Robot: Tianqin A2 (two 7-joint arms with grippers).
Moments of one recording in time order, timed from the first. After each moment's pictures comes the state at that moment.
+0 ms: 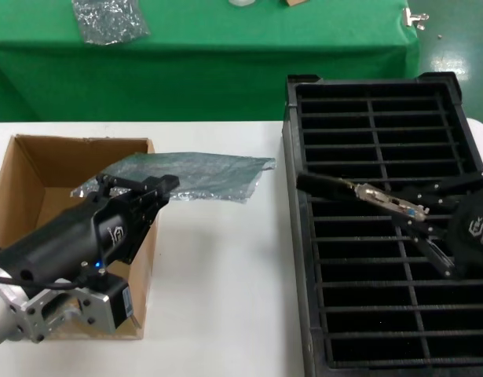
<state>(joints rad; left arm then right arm) -0.18 -0.72 1.70 -1.99 -1.11 0.51 0.24 0.29 1.01 -1.65 2.06 1.31 -0.77 0.50</state>
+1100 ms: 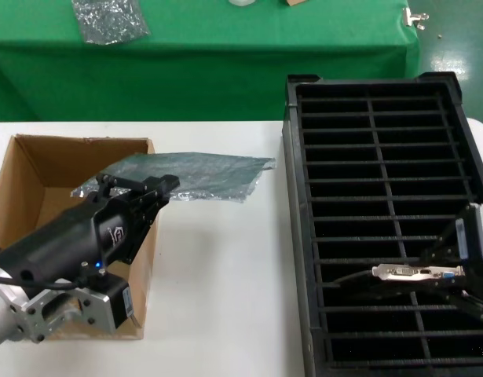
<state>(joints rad) -0.18 -0.72 1.70 -1.99 -1.11 0.51 0.24 1.15 0.99 -2.23 2.05 1.29 -1.57 0.77</state>
